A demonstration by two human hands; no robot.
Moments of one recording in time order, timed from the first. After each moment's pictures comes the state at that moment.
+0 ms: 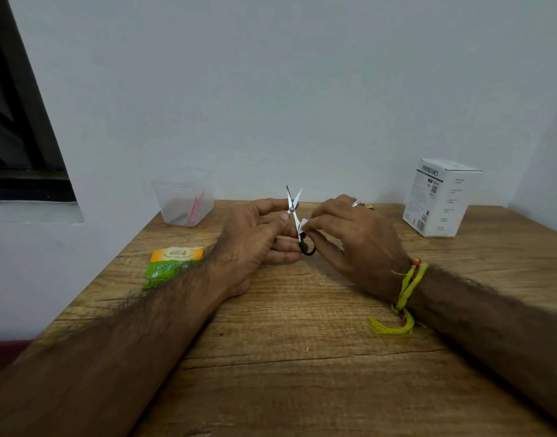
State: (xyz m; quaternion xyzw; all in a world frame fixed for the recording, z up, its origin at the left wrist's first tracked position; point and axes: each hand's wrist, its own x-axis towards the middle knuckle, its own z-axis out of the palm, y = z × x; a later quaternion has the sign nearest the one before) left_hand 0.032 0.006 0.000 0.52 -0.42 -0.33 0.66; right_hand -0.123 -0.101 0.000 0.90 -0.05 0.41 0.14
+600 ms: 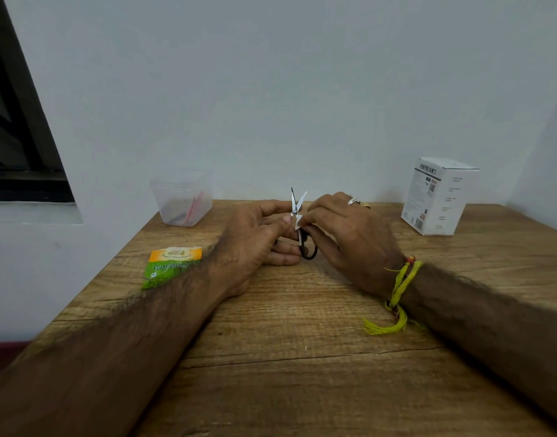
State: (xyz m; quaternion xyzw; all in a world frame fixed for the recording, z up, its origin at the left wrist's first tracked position) left_hand 0.029 0.007 0.001 0.54 -0.44 -0.33 0.64; right_hand -0.120 -0.095 0.004 0.90 -0.07 0.41 0.14
